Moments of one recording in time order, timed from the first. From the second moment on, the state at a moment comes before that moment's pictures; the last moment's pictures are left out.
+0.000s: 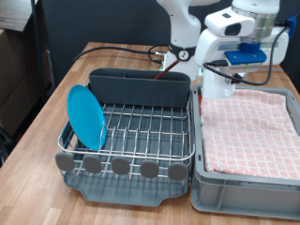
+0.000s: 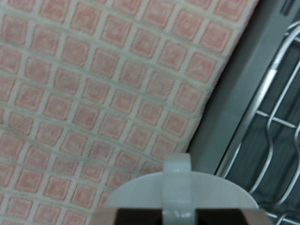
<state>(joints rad) 0.34 0.04 -0.16 -2.18 -0.10 2.25 0.63</state>
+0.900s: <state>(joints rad) 0.30 0.20 -0.22 -1.98 -0.10 2.36 0.64</state>
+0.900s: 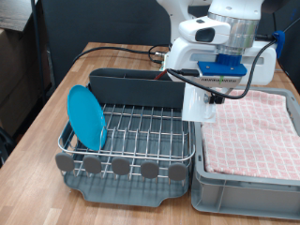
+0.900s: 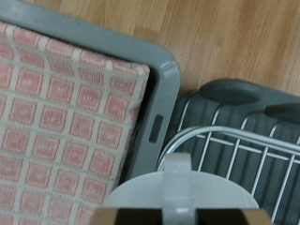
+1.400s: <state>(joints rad) 0.26 0.27 -0.23 -1.86 -0.03 2.30 0.56</state>
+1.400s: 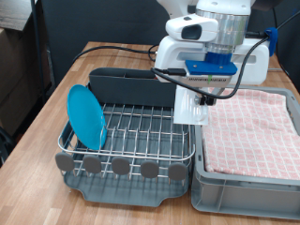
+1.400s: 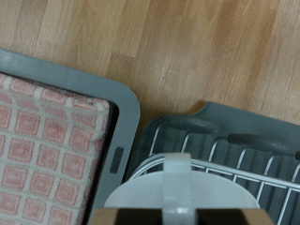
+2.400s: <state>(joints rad) 0.19 0.49 -0.21 -1.64 0.10 2.28 0.54</state>
